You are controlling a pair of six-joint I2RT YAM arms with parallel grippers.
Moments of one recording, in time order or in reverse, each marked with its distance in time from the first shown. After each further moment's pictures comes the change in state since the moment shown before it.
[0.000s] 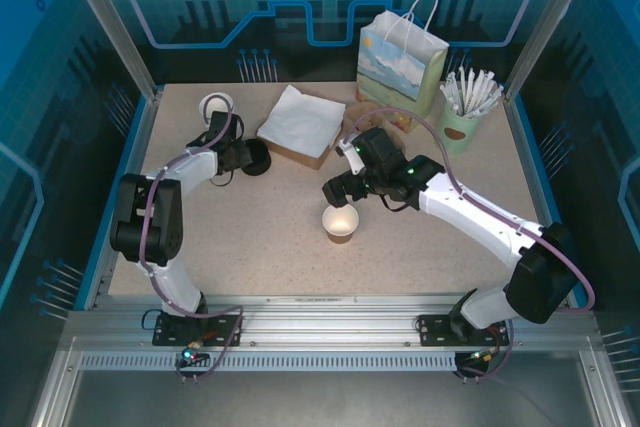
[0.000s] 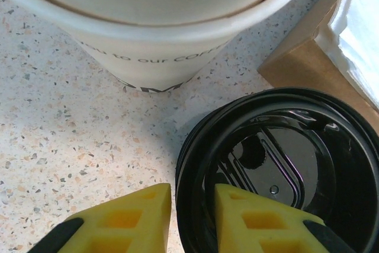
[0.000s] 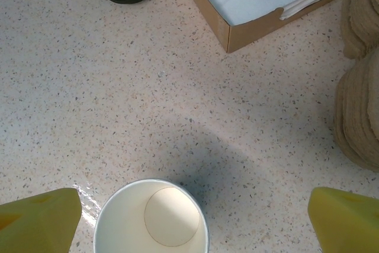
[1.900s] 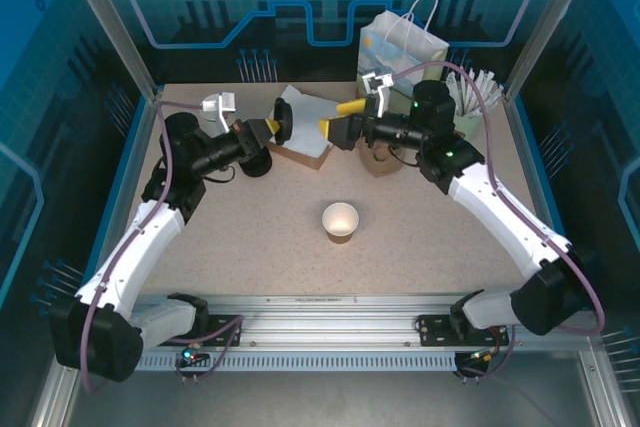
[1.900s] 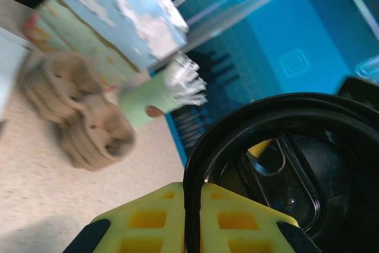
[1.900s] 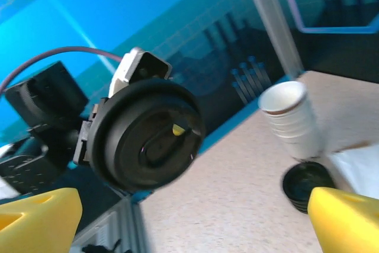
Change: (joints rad) left arm -0.113 -0.663 -0.184 0.380 0.801 -0.500; right arm -0.215 -0.052 0.073 0.655 -0.739 0.343
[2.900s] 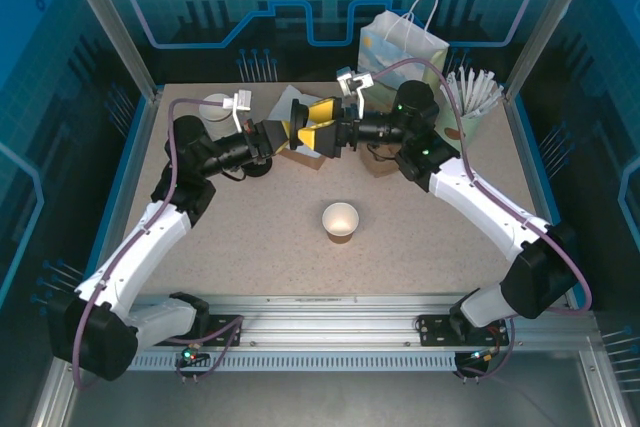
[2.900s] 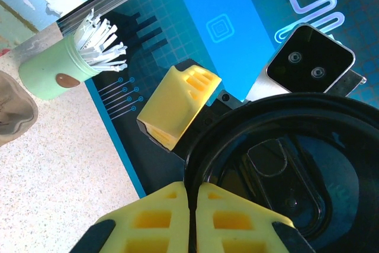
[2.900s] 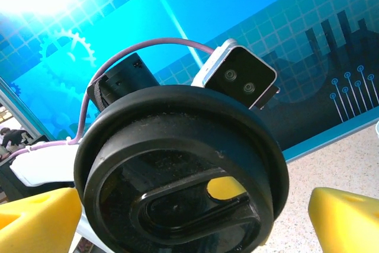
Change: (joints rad) left arm -0.090 0.010 -0.004 0.201 0.109 -0.197; right arm 0.082 0.075 0.020 0.262 -0.184 0.120
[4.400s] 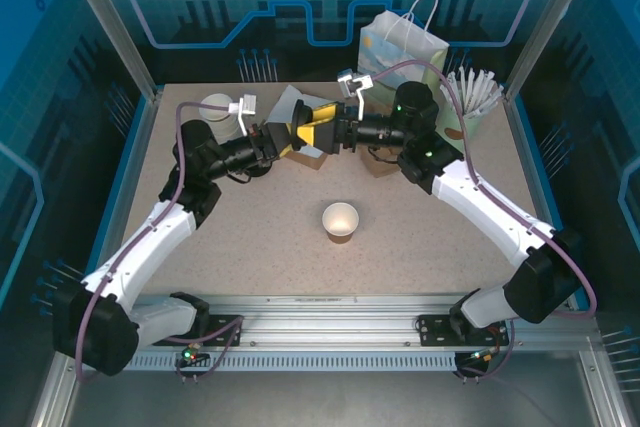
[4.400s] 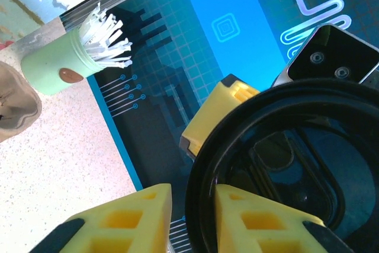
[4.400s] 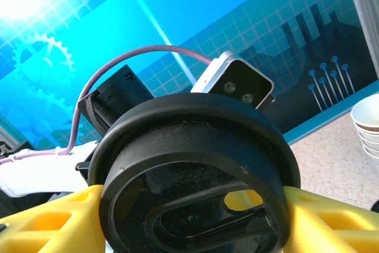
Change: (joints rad) left arm -0.014 0.028 -0.054 0.074 -0.018 -0.026; right arm 0.002 -0.030 0.002 -0.115 0.083 -0.029
